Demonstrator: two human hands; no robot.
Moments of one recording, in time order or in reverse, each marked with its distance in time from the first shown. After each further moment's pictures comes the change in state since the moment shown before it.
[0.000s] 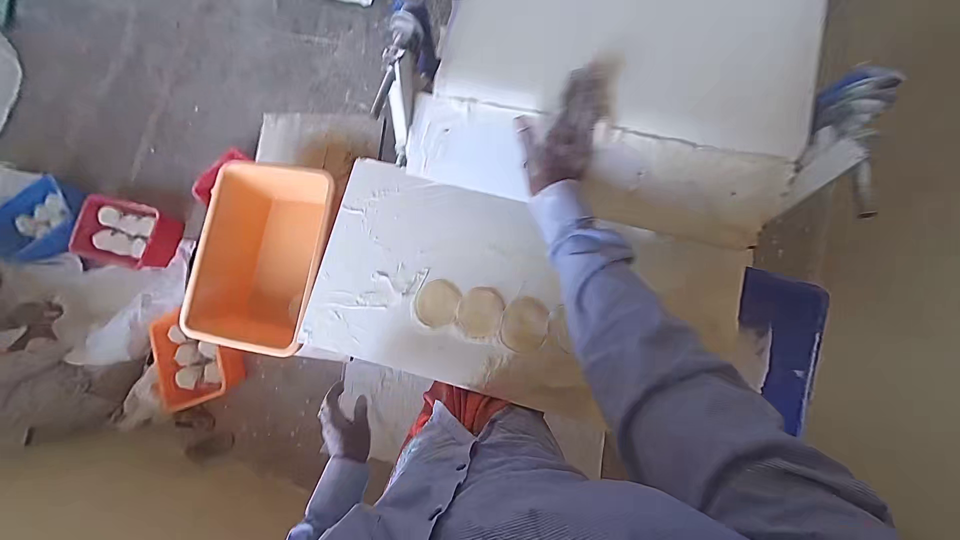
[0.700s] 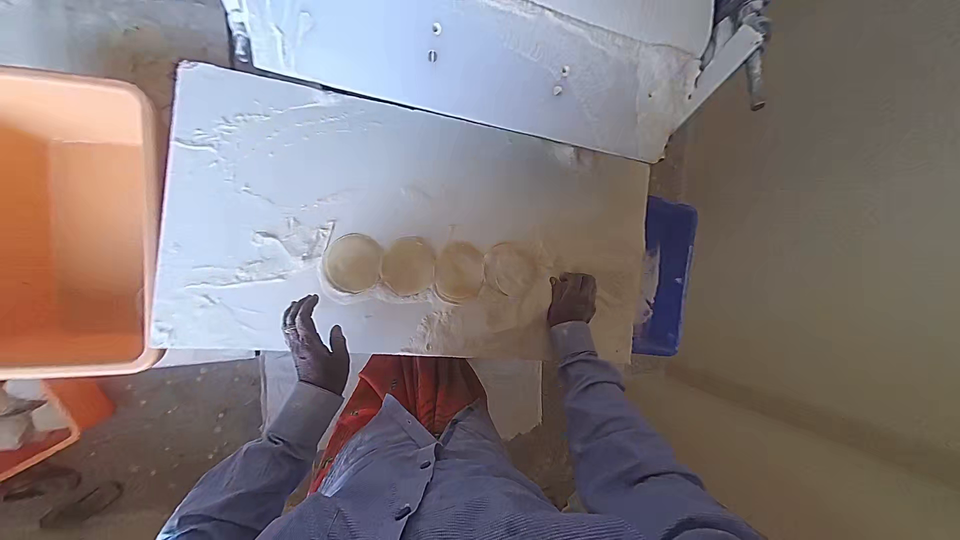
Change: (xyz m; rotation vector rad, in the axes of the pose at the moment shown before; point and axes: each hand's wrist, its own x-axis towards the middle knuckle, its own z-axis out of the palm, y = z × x) left_hand 0.049 0.036 0.091 0.009 -0.129 0.611; right_hand -0.332 0.230 -0.091 -0.375 -0.383 0.461
